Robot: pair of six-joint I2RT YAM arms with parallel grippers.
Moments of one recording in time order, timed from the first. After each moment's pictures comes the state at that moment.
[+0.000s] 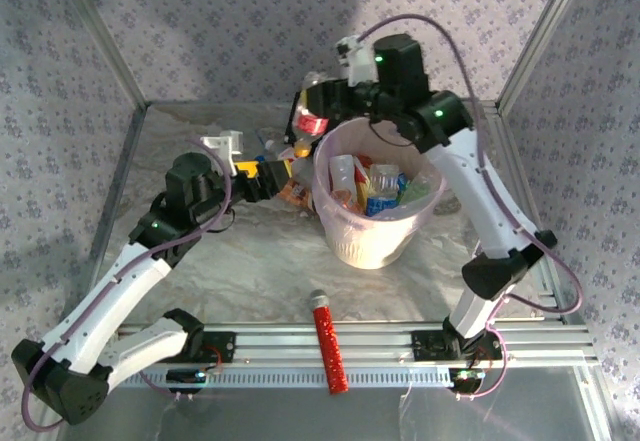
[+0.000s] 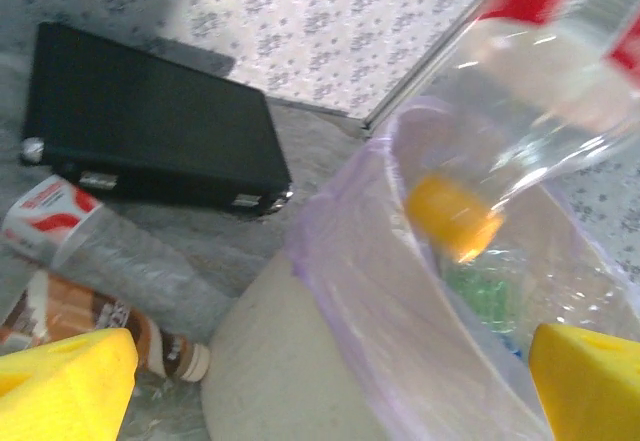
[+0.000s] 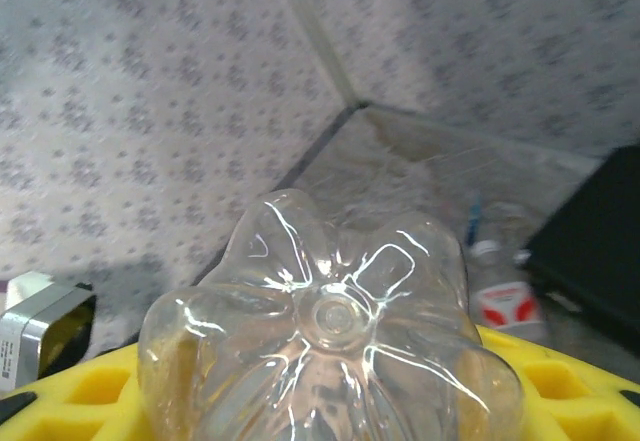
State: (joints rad) left arm -0.55 0.94 0.97 -0.29 0.17 -0.62; right arm 0.56 1.67 2.14 -0.82 -0.34 0.32
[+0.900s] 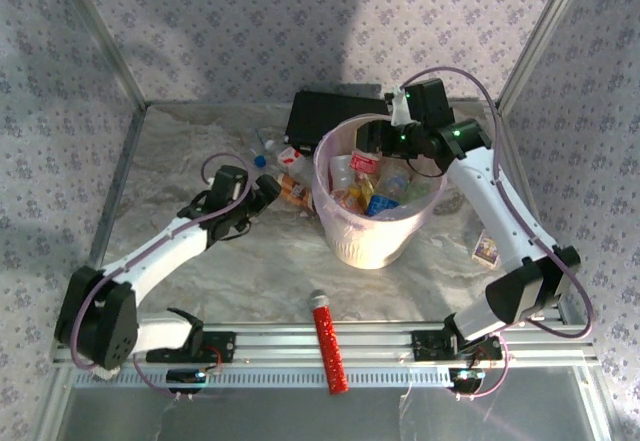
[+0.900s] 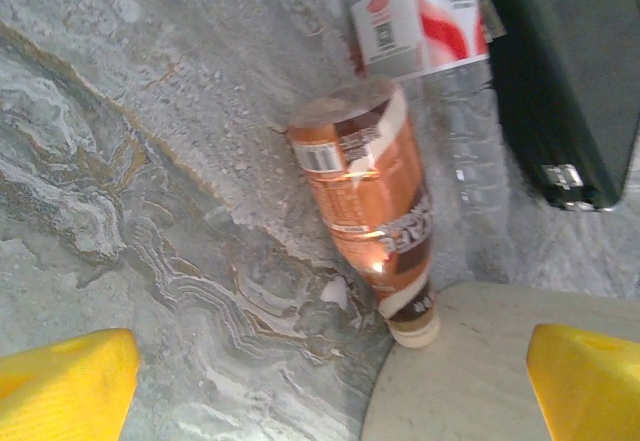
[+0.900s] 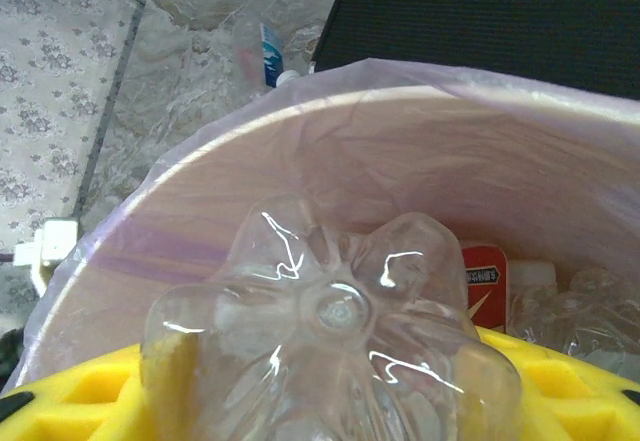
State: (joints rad) left arm -0.48 1.29 0.77 -0.24 0.00 -1.11; right arm 0.38 1.51 1.64 -0.87 -0.31 0.41
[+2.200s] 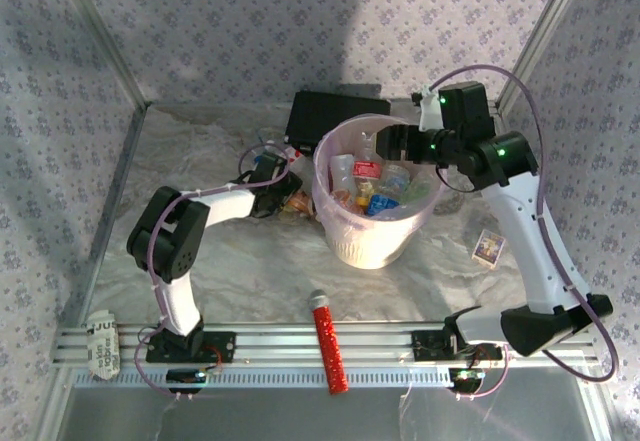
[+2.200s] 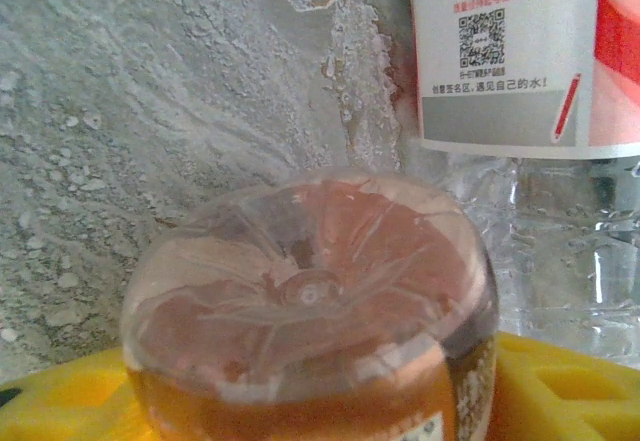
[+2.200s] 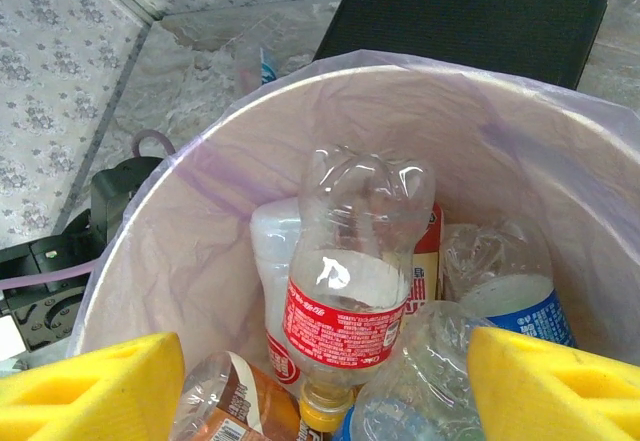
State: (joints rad) left arm -0.51 1.84 1.04 -0.07 -0.02 -1.26; right arm 0.35 1.33 1.70 -1.05 -0.26 0.32
